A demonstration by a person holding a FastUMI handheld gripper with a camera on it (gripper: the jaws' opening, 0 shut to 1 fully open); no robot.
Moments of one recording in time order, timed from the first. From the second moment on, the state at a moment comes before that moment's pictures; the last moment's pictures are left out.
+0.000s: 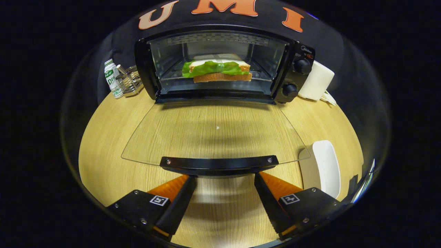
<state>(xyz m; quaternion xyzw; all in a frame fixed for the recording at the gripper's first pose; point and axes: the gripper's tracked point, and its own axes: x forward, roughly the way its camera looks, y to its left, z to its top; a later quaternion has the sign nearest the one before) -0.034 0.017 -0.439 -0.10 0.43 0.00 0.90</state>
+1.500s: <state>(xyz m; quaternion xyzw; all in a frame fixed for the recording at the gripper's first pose) 0.089 -0.007 -0.190 -0.08 0.23 0.03 0.97</state>
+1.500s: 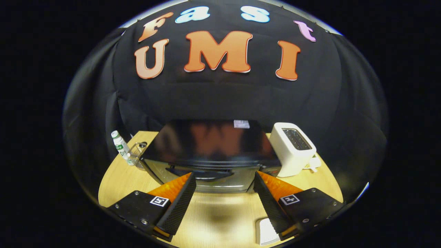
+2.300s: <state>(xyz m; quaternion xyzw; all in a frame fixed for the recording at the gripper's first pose) 0.090 -0.098 -0.002 -0.06 0.09 0.03 0.99</state>
